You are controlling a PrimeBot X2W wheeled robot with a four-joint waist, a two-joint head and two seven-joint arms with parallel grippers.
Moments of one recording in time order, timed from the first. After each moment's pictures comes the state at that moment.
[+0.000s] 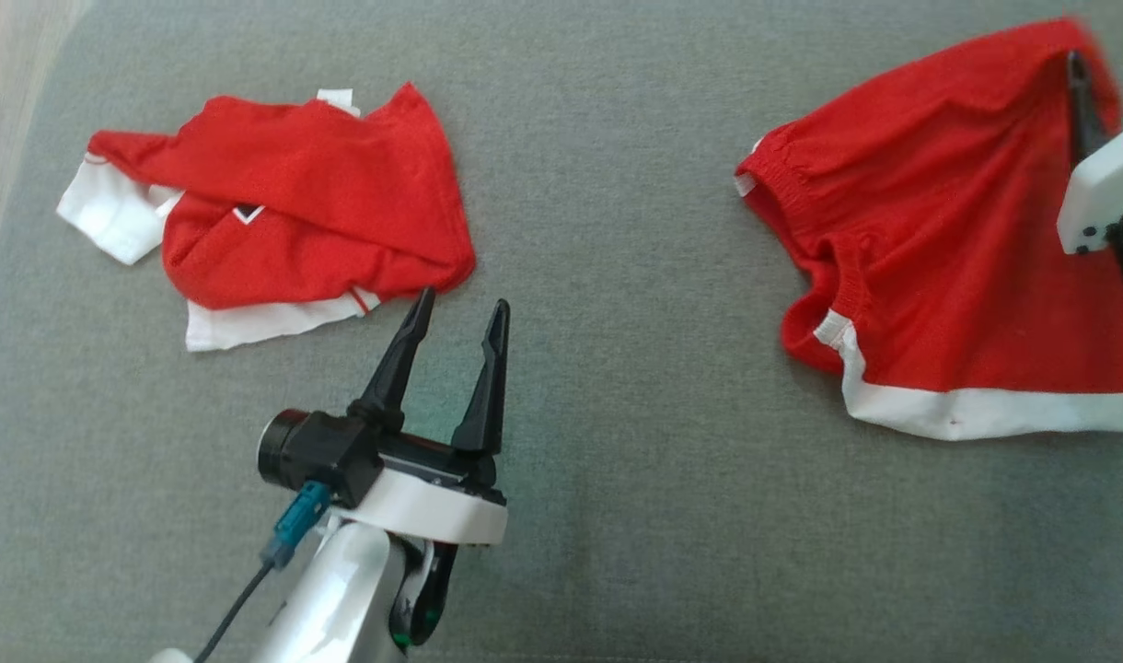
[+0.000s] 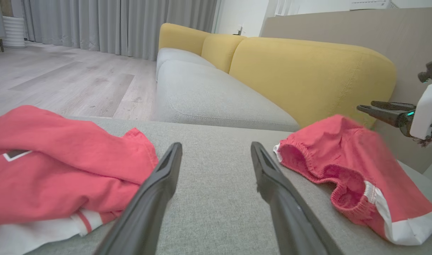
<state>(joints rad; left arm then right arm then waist) -0.26 0.05 -0.43 0.24 -0.33 -0.04 -0.26 -0.82 -0.35 0.01 0.84 -0.09 0.13 -0.01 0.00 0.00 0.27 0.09</state>
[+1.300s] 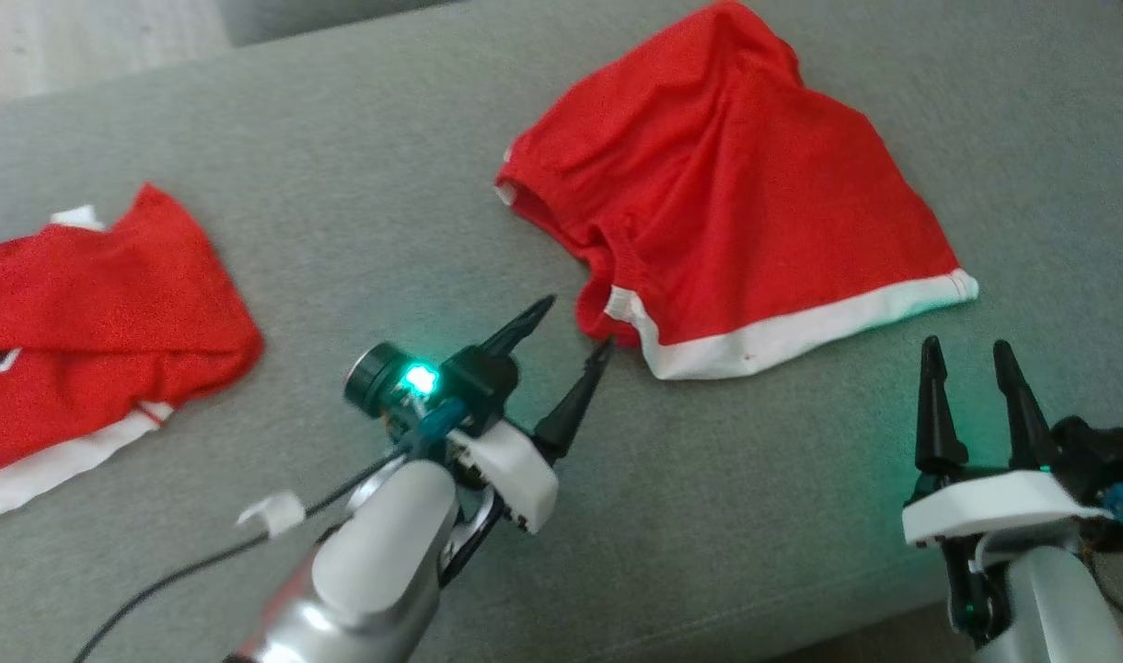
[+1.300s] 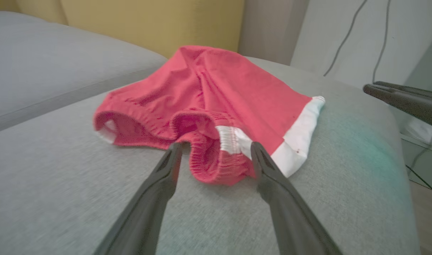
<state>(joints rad) -0.50 0.06 -0.66 0.56 -0.25 -0.12 -0.12 -0.12 -0.04 -0.09 0.37 0.18 0.13 -0.25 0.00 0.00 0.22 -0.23</state>
